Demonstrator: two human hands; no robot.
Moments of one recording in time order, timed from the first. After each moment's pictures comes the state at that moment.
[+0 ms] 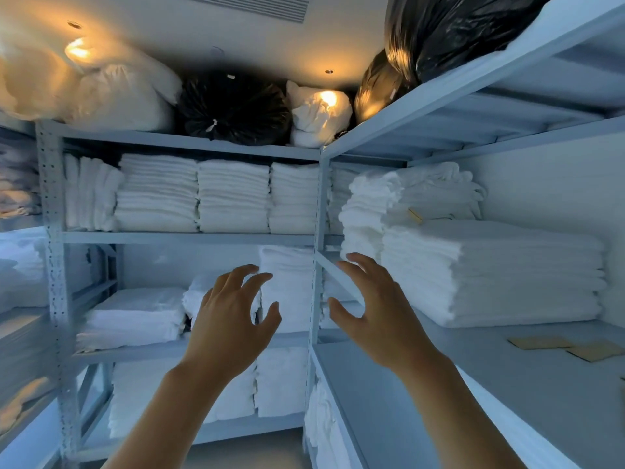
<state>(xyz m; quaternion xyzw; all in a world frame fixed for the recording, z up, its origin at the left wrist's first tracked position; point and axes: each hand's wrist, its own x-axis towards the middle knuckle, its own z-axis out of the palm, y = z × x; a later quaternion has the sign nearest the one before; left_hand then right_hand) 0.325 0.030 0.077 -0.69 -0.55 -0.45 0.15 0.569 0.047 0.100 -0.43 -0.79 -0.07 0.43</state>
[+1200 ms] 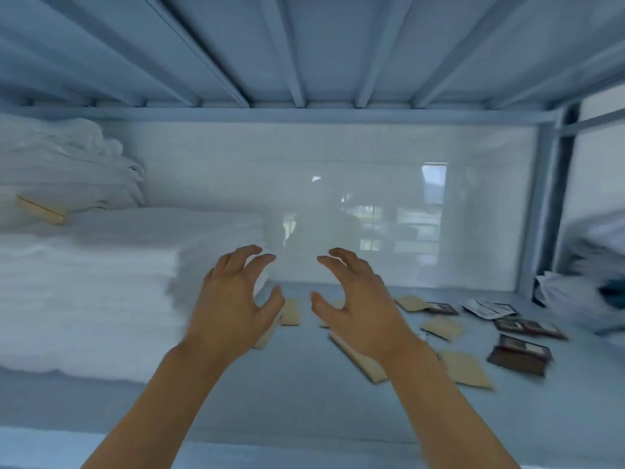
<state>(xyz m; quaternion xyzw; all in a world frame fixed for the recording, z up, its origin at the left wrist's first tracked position) 0.715 0.279 0.105 -0.88 -0.01 -0.46 -0.13 0.805 0.076 0.105 -0.82 -0.40 -0.29 0.30</state>
